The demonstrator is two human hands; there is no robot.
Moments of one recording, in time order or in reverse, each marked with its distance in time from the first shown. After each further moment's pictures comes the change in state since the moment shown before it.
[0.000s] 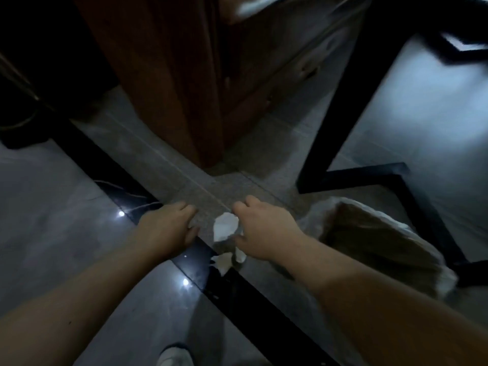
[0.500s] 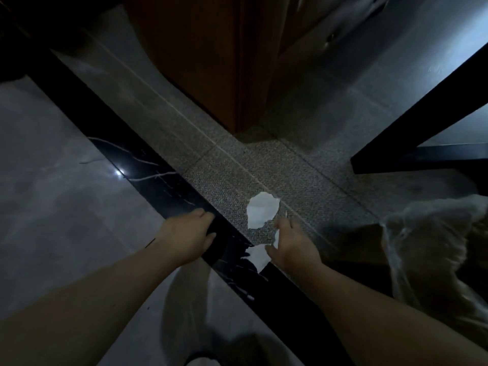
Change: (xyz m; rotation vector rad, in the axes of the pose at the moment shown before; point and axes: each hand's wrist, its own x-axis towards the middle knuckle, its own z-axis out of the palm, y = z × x) left_hand 0.016 -0.080 0.170 -0.156 -0.243 -0.006; right_hand 0.074 0.025 0.198 0.292 -0.323 0.487
